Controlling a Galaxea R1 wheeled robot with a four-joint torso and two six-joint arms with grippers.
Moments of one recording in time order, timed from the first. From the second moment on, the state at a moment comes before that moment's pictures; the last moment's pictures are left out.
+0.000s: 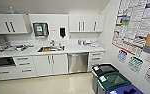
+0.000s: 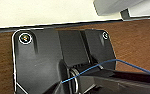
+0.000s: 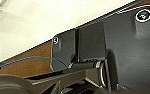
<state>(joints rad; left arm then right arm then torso) 1.46 2.67 -2.14 -0.14 -0.04 0.18 -1.53 2.69 -2.11 -0.12 0.11 0.18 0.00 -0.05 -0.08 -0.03</state>
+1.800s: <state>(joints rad) 1.46 2.66 -2.13 -0.14 -0.04 0.18 -1.53 2.69 -2.11 -0.13 0.11 0.18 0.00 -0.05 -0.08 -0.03</state>
